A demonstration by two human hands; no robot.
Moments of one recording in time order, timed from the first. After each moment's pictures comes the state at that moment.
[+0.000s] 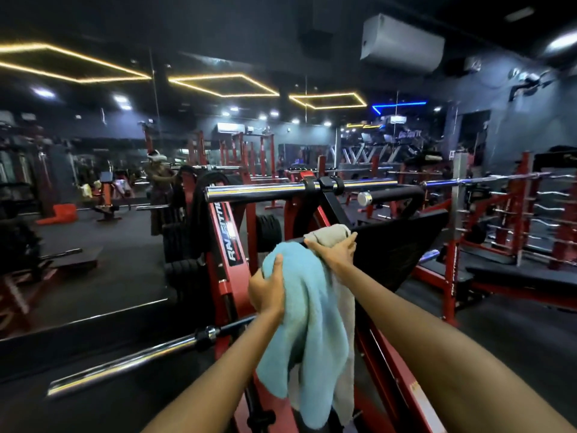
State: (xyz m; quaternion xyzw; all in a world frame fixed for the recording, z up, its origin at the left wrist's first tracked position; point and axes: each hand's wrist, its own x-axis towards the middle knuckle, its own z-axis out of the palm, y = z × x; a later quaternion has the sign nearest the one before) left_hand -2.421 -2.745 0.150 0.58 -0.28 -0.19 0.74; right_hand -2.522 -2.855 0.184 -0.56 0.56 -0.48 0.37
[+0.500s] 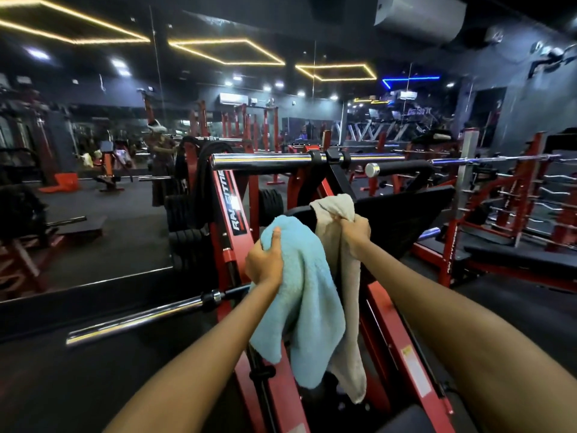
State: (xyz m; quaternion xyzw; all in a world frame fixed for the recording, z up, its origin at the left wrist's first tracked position) left_hand -2.408 -2.728 0.138 0.65 -0.31 -0.12 0.69; right_hand -2.546 -2.837 0.178 -0.56 0.55 -0.53 0.33
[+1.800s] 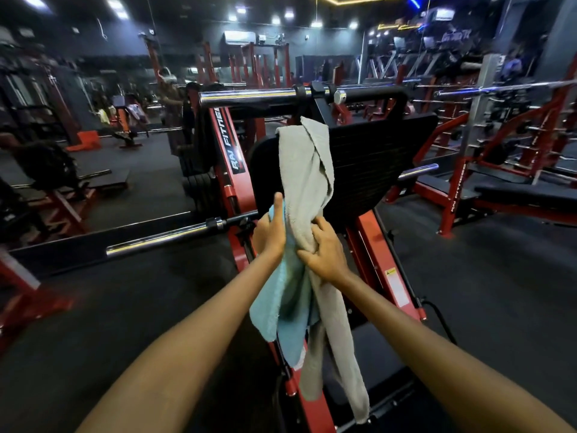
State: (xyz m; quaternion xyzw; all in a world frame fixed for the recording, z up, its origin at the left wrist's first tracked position) left_hand -2.538 -2.606 0.093 0.72 -0.33 -0.19 0.58; right_hand -2.649 -2.625 0.061 -0.82 0.30 -0.45 0.19
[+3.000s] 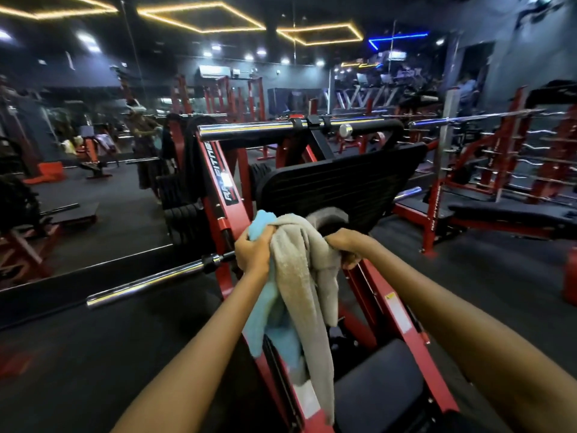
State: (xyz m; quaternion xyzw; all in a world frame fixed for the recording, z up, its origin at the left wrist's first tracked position) left_hand -2.440 -2.638 0.108 0.61 -0.26 -0.22 0.71; right_hand -2.605 -2.699 0.142 -0.70 0.63 -0.13 0.32
